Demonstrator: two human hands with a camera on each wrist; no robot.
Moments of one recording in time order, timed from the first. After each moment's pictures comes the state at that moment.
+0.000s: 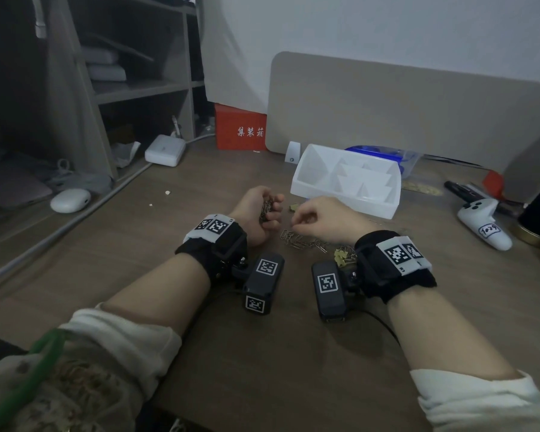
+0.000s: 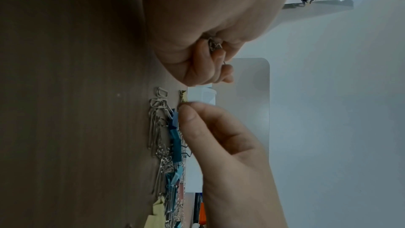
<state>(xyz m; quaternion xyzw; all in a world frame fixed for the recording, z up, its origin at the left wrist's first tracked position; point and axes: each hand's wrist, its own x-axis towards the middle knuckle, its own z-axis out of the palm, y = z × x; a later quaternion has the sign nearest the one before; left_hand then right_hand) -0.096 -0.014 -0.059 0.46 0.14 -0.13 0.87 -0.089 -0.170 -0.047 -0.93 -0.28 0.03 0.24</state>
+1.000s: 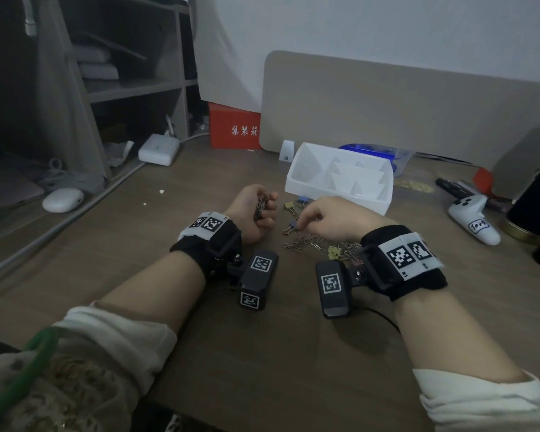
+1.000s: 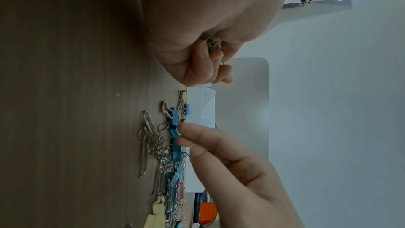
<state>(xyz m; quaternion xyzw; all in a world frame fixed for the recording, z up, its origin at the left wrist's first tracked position) -0.097 -0.014 -0.059 0.45 0.15 -0.13 0.87 -0.103 -0.182 -0.028 -0.96 -0.23 0.09 0.13</state>
